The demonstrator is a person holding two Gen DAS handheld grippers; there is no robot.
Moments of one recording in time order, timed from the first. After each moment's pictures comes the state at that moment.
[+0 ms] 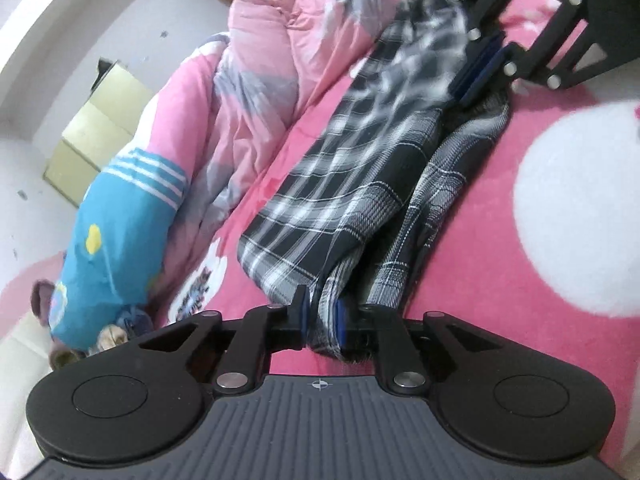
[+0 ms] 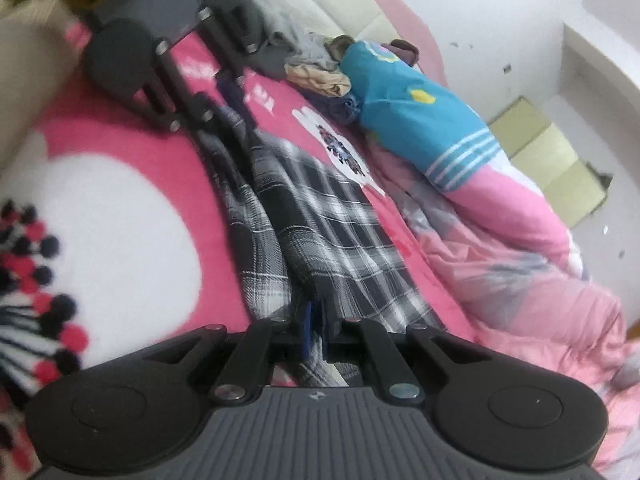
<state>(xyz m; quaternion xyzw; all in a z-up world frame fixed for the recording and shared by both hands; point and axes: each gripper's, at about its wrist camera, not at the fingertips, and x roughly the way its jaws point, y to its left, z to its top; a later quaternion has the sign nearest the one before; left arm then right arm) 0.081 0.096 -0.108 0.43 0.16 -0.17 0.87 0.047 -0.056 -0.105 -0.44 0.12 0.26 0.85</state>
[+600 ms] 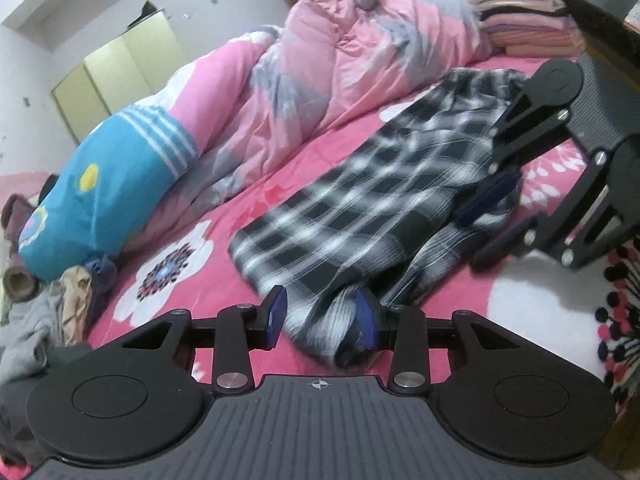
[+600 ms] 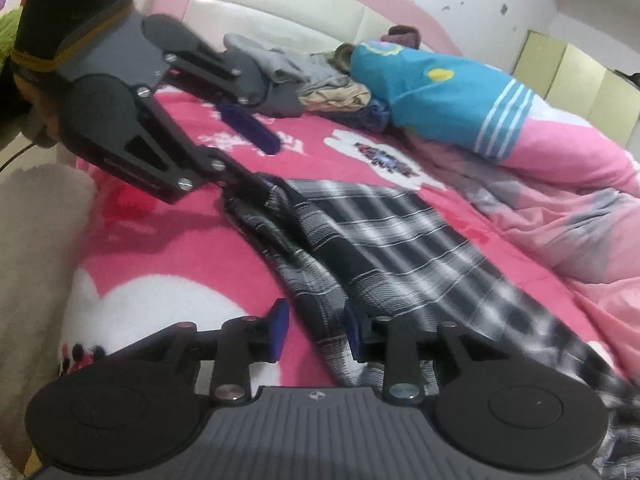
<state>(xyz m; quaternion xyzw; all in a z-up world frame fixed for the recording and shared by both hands) 0.078 0.107 -0.073 0.29 0.18 -0.20 0.92 0.062 -0.042 -0.087 -0.28 0.20 0.36 0.87</state>
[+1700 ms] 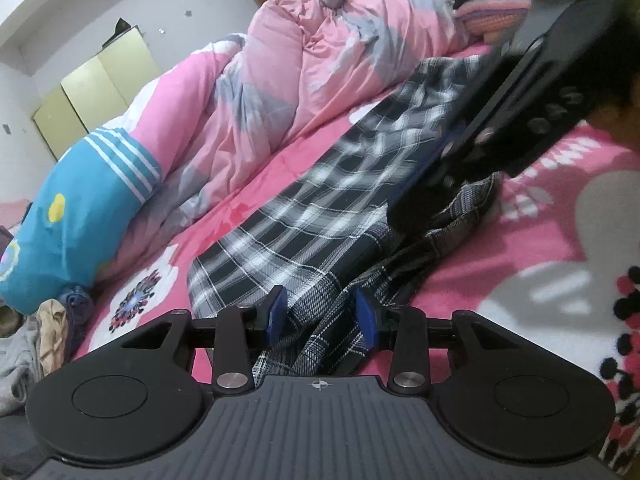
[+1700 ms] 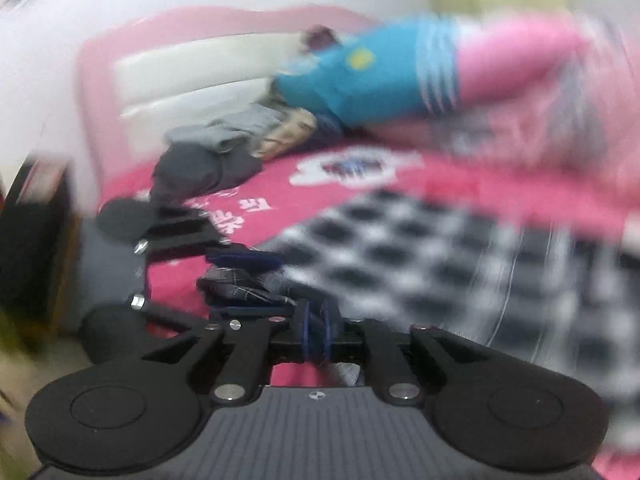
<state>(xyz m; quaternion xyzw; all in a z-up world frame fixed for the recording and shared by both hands) 0.092 0.061 -0.095 0.31 0.17 -0.21 0.91 0.100 -0.087 -0.056 -0.07 0.24 0.36 0.90</state>
